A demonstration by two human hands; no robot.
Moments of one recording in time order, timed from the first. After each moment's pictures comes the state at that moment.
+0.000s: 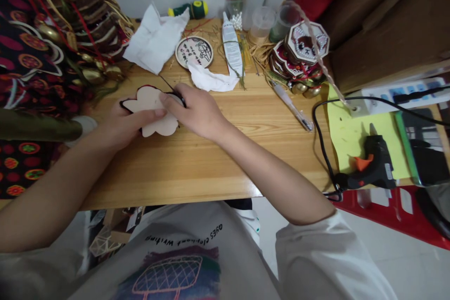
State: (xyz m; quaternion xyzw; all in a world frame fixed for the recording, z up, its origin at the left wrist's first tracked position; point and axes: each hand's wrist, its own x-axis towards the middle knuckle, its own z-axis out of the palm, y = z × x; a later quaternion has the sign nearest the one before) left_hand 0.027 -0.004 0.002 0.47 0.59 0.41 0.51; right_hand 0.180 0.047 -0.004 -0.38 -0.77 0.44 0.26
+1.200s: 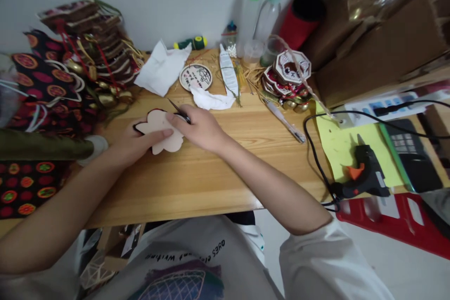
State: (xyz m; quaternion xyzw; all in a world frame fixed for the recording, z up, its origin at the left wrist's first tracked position) left_hand 0.029 -0.006 0.006 0.47 0.60 0.39 0.51; right_hand 0.181 0.049 0.001 -0.38 -0.74 0.50 0.25
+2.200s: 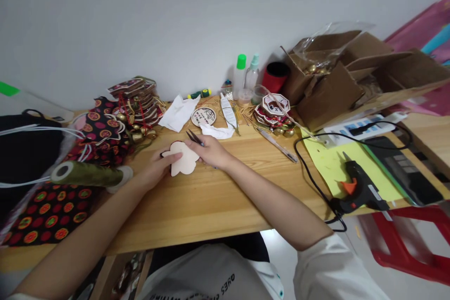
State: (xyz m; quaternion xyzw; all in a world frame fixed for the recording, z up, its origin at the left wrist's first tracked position) left_hand 0.026 -0.004 0.002 0.39 0.56 0.43 0.58; right_hand 0.182 0.054 -0.004 -0.34 -0.63 0.65 0.25
